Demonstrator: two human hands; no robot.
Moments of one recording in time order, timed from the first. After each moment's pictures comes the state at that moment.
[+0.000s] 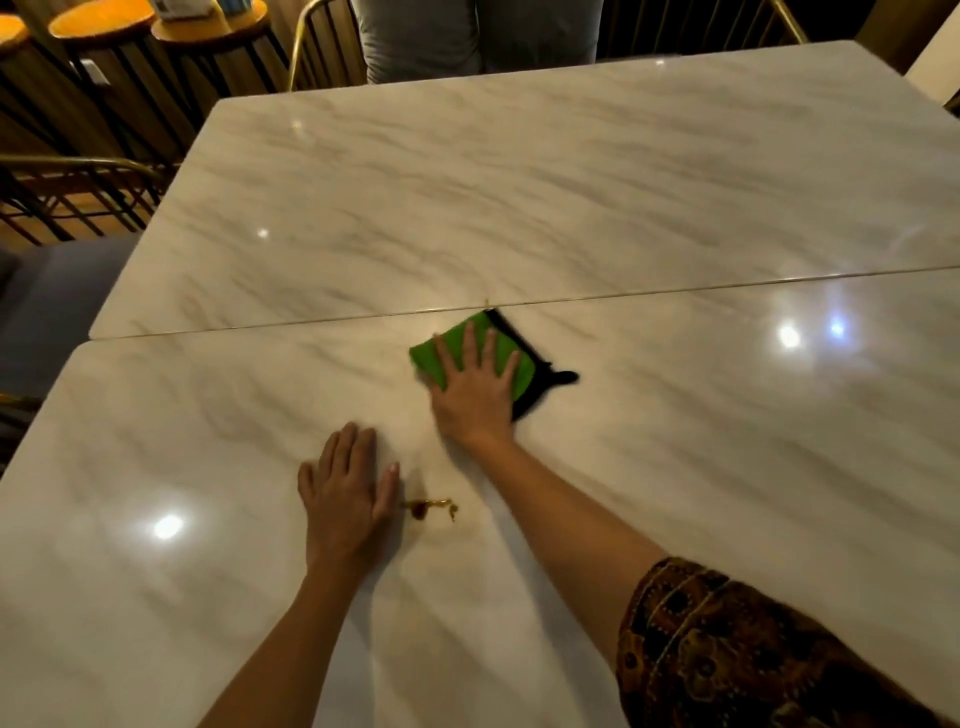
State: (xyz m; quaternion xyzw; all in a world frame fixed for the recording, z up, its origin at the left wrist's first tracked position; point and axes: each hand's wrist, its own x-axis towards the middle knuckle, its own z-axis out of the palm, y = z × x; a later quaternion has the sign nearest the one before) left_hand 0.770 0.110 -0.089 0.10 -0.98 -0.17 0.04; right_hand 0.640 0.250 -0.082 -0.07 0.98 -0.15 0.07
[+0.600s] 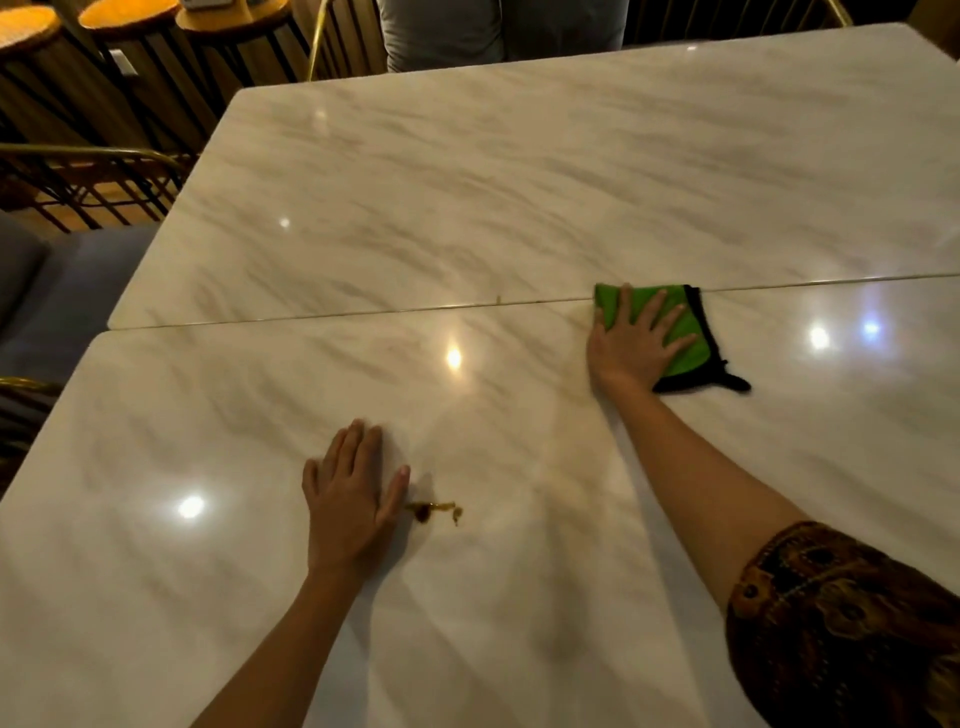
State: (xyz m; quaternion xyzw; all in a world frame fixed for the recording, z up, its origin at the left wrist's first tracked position) left_hand 0.771 0.111 -0.088 0.09 -0.98 -0.17 0.04; right_hand 0.570 0.394 -0.090 0.20 0.97 -0.10 0.04
